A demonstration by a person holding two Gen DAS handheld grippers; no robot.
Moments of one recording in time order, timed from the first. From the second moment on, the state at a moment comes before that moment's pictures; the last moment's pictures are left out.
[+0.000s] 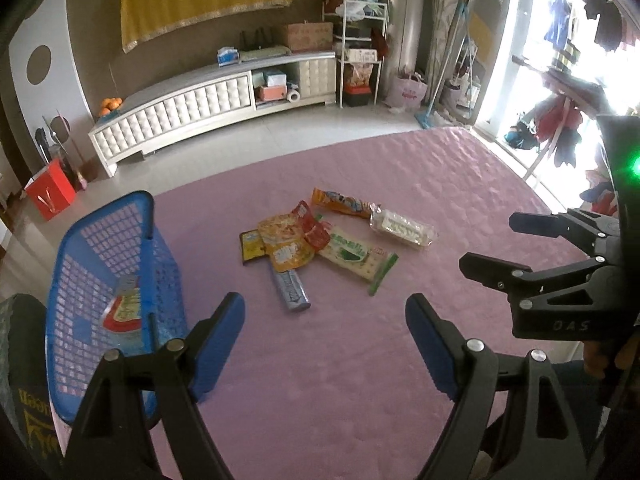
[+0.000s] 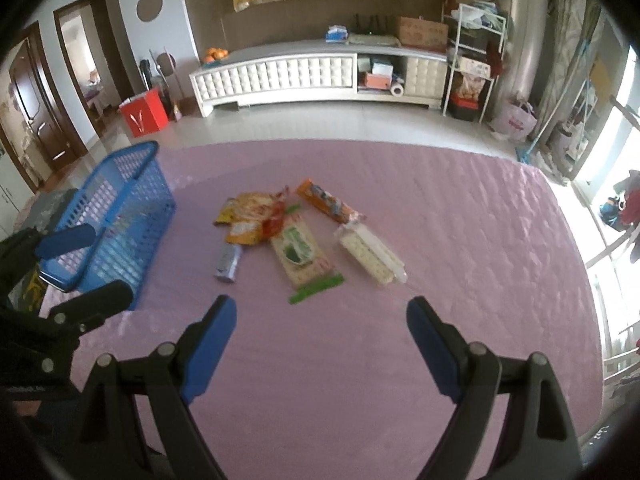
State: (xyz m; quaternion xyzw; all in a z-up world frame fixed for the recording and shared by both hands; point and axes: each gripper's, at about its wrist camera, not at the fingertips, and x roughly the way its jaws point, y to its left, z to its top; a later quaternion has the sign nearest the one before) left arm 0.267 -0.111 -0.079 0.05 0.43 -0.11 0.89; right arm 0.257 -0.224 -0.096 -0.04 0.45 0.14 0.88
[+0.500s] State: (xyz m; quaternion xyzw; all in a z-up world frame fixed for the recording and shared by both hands) left arm 0.329 -0.094 -0.168 -0.01 0.51 -0.08 0.85; right arm 0.308 -0.217 -0.162 -0.07 0.49 0.17 0.85
